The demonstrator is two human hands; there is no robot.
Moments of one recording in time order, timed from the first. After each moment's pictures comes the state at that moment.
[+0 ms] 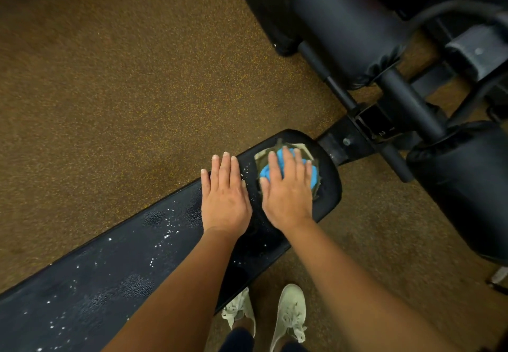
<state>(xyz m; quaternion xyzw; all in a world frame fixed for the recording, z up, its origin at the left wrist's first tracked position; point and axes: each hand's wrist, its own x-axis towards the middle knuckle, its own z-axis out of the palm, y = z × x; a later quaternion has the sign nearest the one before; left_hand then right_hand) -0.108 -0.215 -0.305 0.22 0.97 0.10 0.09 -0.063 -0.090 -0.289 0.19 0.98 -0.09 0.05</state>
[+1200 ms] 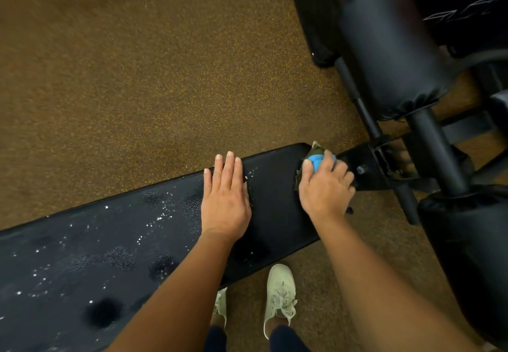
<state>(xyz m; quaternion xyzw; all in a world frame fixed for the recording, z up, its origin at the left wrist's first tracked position) -0.096 -0.205 -0.301 0.14 0.98 0.11 0.10 -0.088 -0.018 -0.281 0.34 0.93 -0.08 0.12</state>
